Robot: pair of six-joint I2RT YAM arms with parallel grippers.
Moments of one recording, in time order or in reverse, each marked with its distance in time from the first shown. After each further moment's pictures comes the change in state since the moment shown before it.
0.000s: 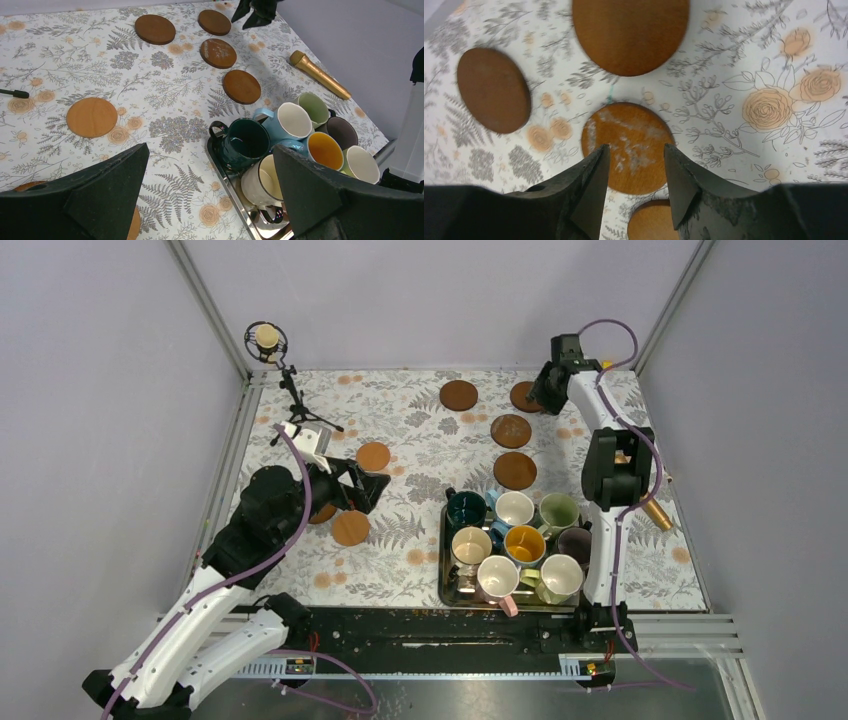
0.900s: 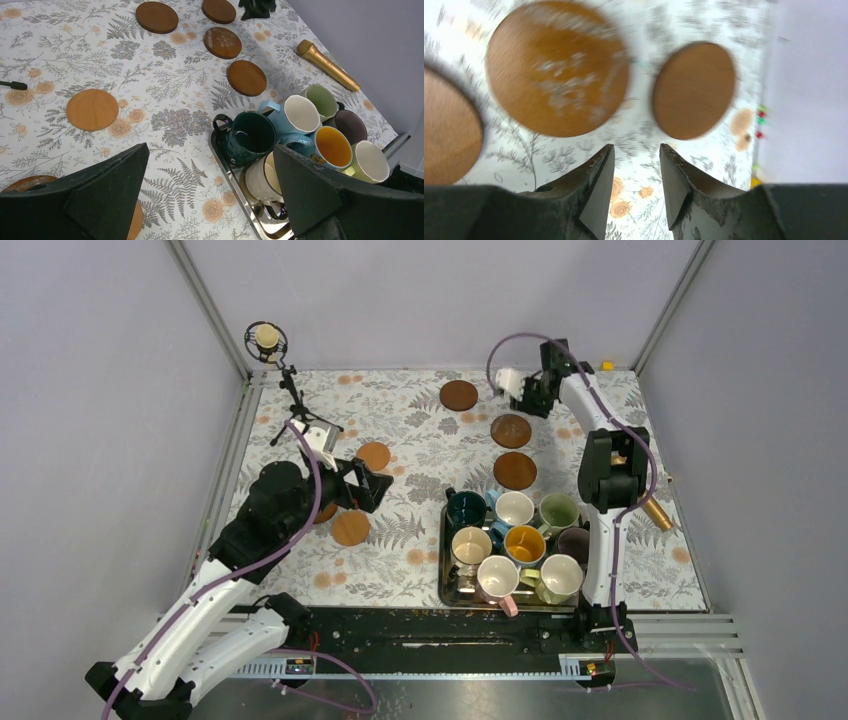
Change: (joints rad) left arm 0.000 0.040 0.000 -0.008 0.002 0.008; right arm 0.032 -0.024 -0.153 -0.022 -0.288 -1.947
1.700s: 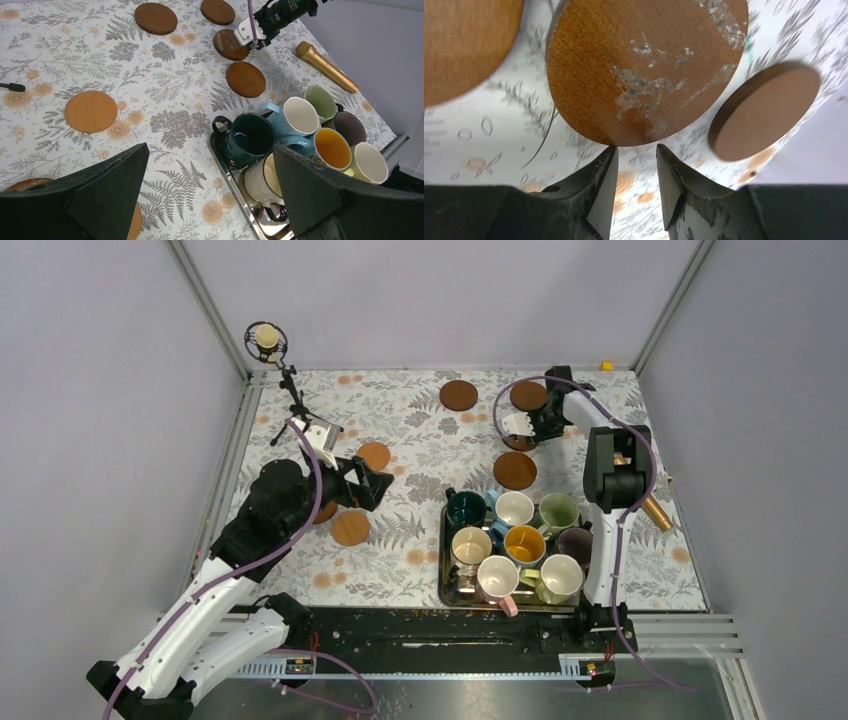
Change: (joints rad) left arm 0.013 0.010 0.000 0.014 0.014 -0.003; right arm -0.057 -0.019 -0.183 0.045 0.072 -0.422
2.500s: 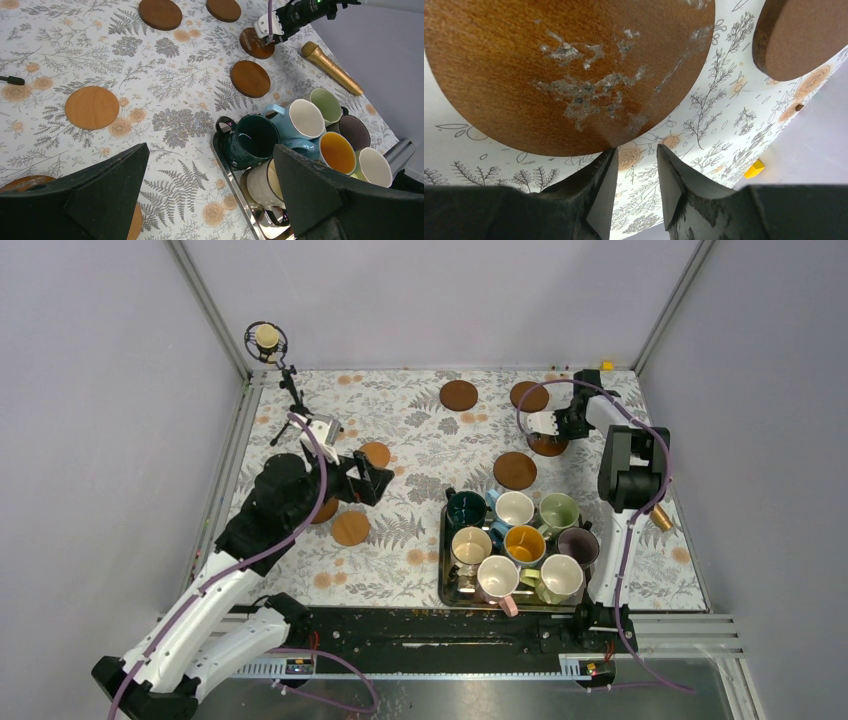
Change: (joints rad) left arm 0.037 0.045 0.000 0.020 0.024 -0.014; right arm -0.111 0.003 -0.049 0.120 0.055 0.002
